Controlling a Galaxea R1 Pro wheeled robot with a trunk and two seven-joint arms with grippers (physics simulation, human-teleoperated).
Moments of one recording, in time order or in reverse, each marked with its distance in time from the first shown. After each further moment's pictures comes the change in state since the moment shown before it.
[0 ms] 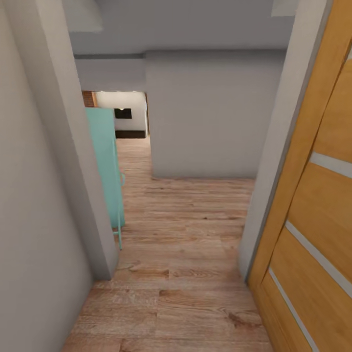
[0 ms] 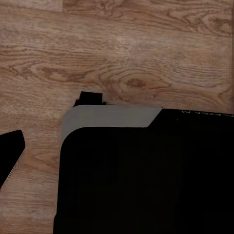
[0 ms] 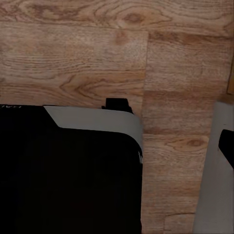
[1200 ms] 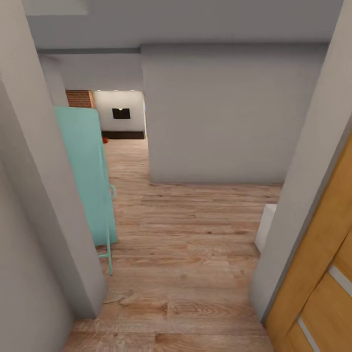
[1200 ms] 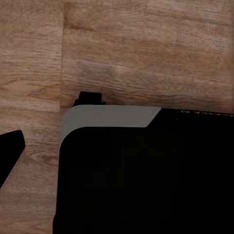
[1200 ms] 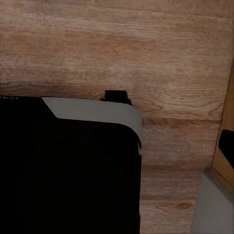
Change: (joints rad) left arm 0.000 -0.002 0.000 0.000 -0.001 0.001 0.000; right arm 0.010 -0.002 0.001 0.000 0.001 0.012 -0.001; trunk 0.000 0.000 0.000
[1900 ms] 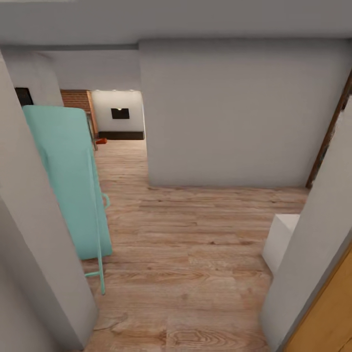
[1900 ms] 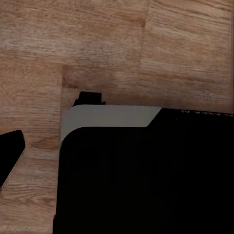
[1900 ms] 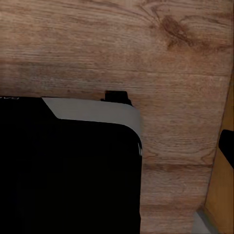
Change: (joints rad) left arm 0.000 0.000 0.000 0.000 0.000 0.000 0.000; right arm 0.000 0.001 0.000 0.000 0.000 -0.002 0.000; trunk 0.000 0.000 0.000
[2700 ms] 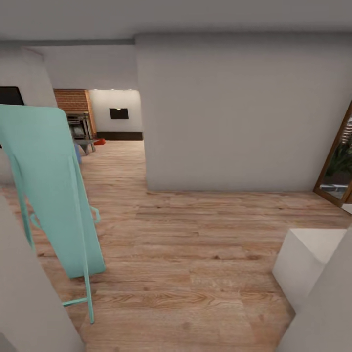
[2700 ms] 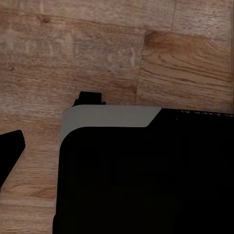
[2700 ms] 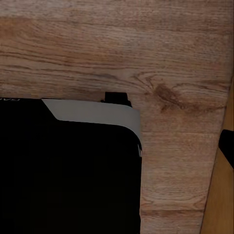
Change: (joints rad) left arm 0.000 0.000 0.000 0.000 0.002 0.000 0.000; right arm 0.000 -0.001 -0.001 0.000 0.000 -0.006 0.000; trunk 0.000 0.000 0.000
